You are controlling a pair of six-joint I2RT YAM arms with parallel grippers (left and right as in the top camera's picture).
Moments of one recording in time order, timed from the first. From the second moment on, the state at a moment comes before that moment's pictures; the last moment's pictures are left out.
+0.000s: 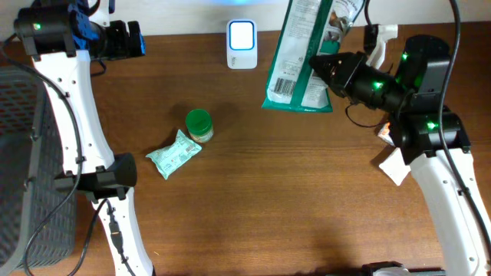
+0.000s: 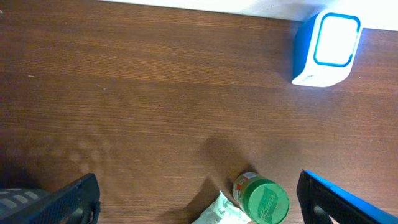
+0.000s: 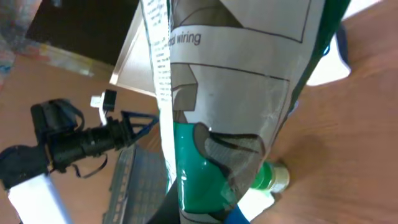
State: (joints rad) left arm 0.08 2.42 3.09 -1.69 0.14 -0.03; right arm 0.05 1.35 1.34 -0.36 -0.70 0.84
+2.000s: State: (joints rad) left arm 0.08 2.42 3.09 -1.69 0.14 -0.03; right arm -0.09 1.78 1.71 -1.08 0.00 0.32
